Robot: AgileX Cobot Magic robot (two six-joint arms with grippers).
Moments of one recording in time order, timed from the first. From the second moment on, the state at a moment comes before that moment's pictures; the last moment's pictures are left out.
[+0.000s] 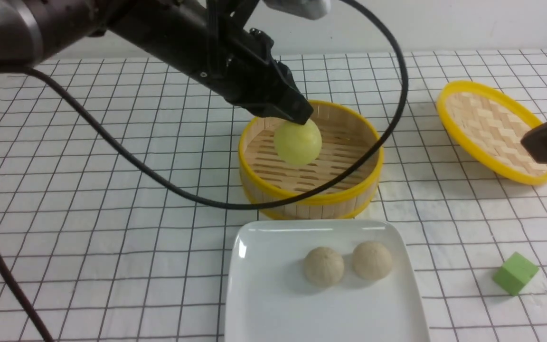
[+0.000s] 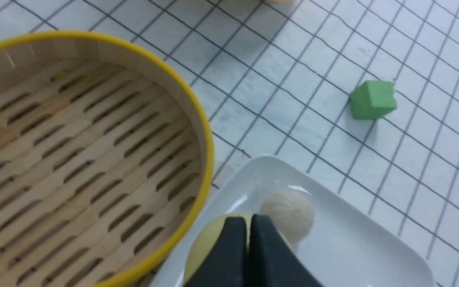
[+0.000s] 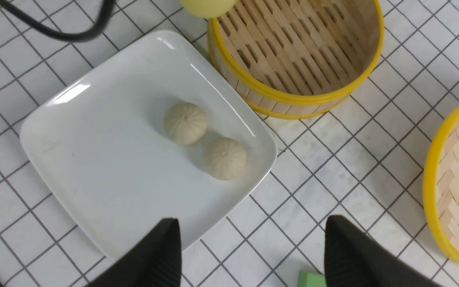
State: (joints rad) right arm 0.51 1.11 -1.44 0.14 1.26 -0.34; left arm -0.41 1.74 -1.62 -0.67 1.02 0.72
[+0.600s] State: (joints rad) right arm 0.51 1.11 -1.44 0.14 1.26 -0.36; left arm -0.53 1.72 -1.28 -0.64 0.89 0.72
